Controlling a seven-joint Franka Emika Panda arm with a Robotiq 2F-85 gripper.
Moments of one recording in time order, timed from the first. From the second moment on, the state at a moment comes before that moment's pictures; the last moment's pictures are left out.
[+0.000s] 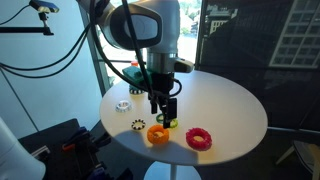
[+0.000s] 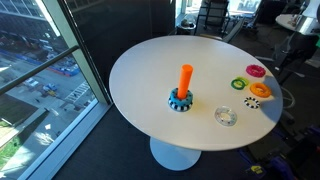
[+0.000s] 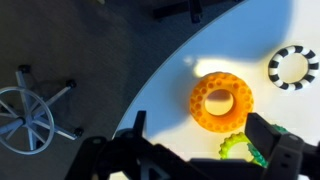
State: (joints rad) arm -0.18 -0.02 -0.17 -2.48 -0.19 2.36 0.03
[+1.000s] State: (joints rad) arm -0.18 0.21 -0.19 -2.48 -0.11 2.57 0.05
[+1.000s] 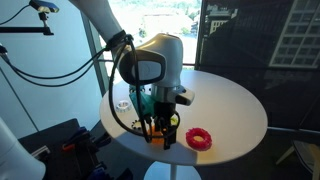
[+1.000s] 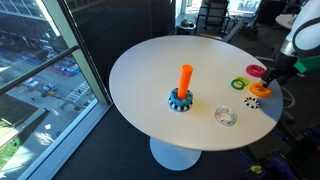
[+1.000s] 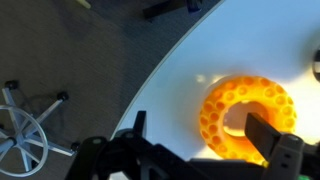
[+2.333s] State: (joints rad) arm -0.18 0.27 -0.20 -2.46 -0.07 2.61 0.05
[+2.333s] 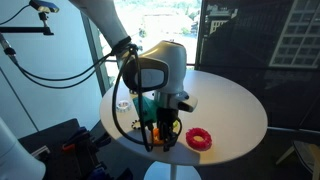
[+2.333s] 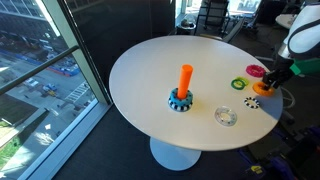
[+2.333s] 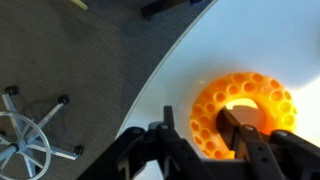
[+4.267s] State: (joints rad) arm -0.03 -0.05 -0.03 -2.28 -0.10 2.09 0.06
